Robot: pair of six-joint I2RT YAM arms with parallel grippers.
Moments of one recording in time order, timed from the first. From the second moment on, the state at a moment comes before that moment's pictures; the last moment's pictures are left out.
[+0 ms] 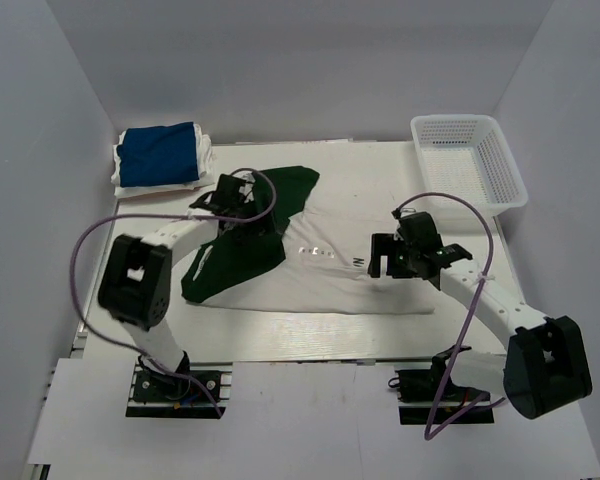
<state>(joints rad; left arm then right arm) -0.36 1.83 1.20 -0.29 0.25 -0.52 0.39 1.18 0.73 -0.47 -0.04 0.30</state>
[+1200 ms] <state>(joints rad) -0.29 1.14 0.94 -0.94 0.03 -0.86 0.48 1.25 0.74 -0.56 -0.26 0.20</state>
